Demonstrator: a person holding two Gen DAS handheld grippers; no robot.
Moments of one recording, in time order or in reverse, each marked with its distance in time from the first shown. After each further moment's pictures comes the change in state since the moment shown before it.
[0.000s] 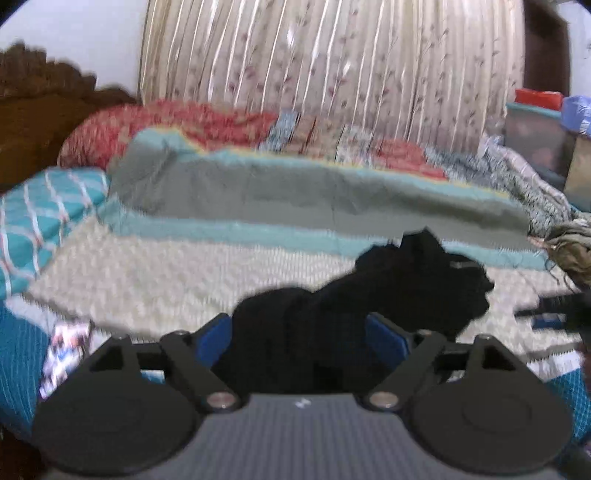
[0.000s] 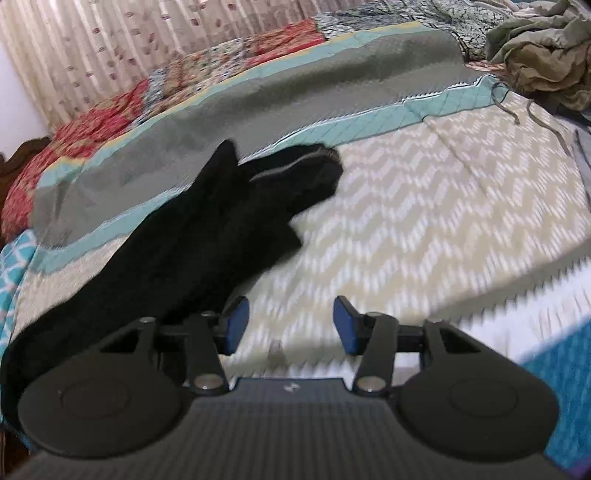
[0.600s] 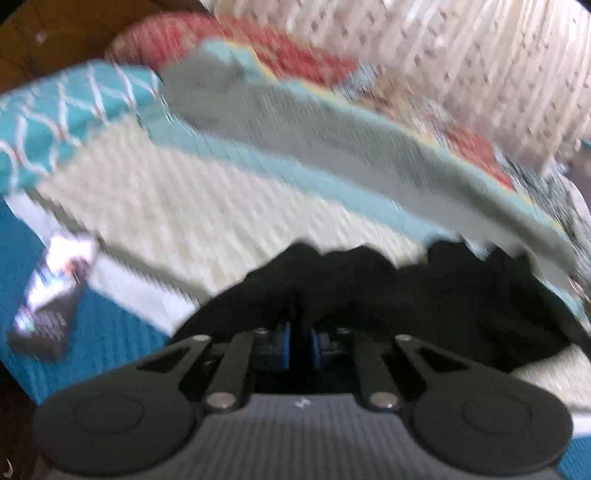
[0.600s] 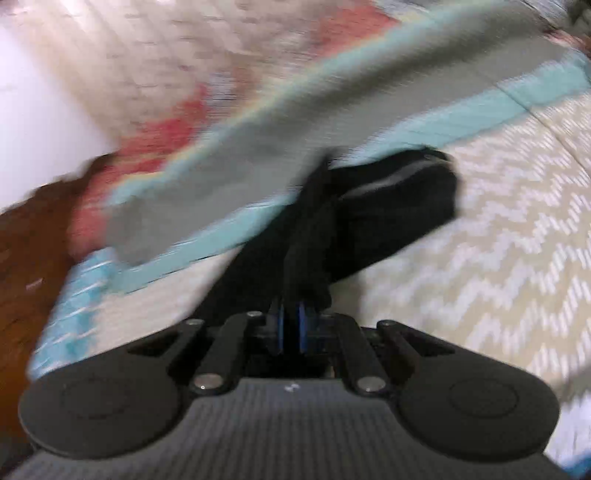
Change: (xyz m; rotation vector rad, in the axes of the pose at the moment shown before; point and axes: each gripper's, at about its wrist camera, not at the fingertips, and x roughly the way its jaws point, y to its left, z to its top) left arm 0.061 0.071 0.002 -0.283 0.126 0.086; right arm -0.041 0.048 -0.007 -0.044 0.014 0.397
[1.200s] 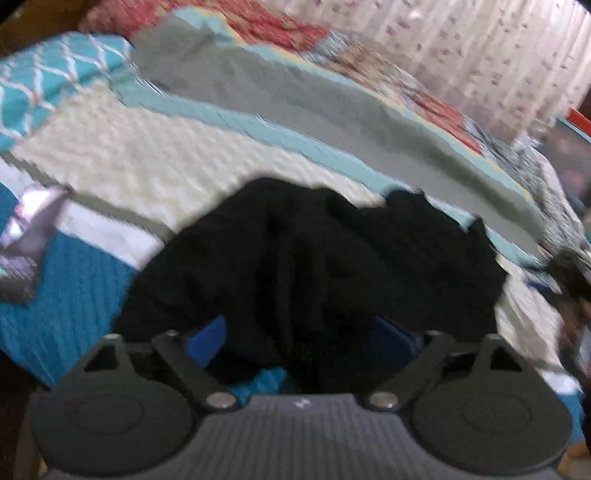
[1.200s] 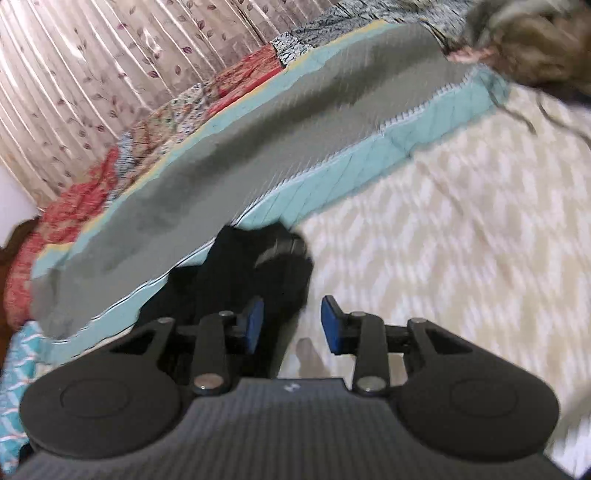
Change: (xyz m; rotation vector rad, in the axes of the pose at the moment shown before) left arm -0.010 -0.024 -0.044 0.015 0.157 -0.145; right arm 0.027 -0.103 0.065 0.188 -0.130 -0.363
